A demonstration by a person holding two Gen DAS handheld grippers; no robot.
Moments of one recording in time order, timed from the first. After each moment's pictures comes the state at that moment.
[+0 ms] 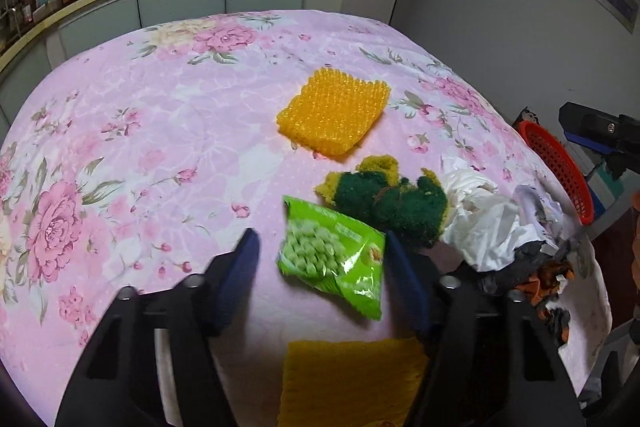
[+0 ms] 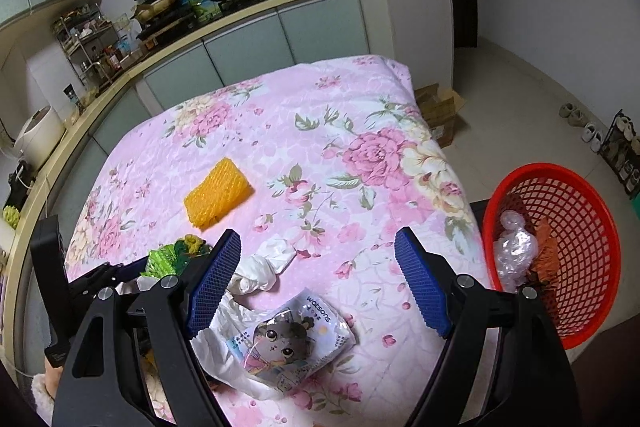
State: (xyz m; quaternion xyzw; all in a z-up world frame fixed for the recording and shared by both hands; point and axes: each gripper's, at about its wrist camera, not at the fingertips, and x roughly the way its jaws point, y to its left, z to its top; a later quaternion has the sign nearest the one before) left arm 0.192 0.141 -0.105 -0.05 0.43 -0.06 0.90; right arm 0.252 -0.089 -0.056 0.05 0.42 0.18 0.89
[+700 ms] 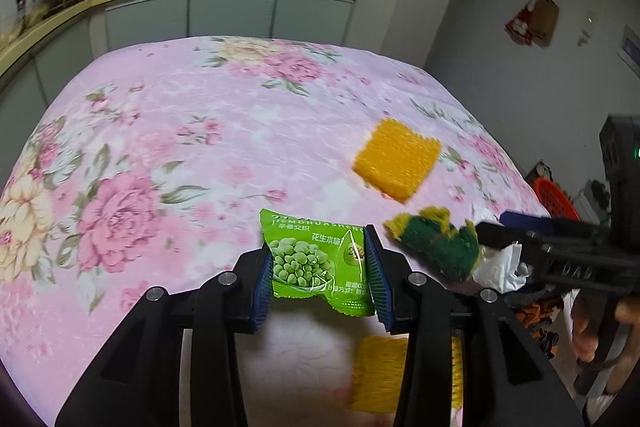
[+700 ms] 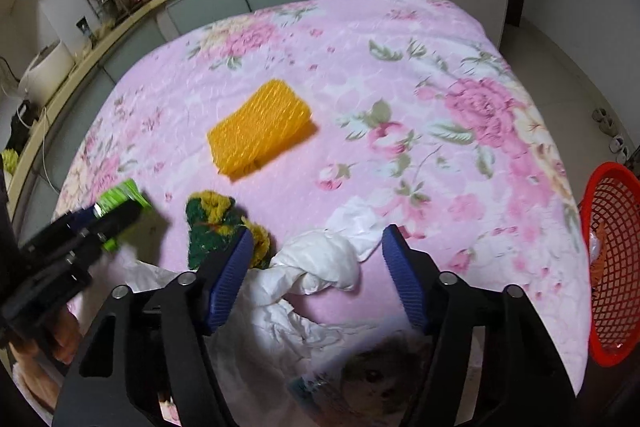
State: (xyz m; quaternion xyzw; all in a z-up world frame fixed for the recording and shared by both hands) left arm 0.174 0.192 -0.082 -0.11 0.39 0.00 0.91; right arm 0.263 -0.010 -0.109 -0.02 0.49 0.23 0.84
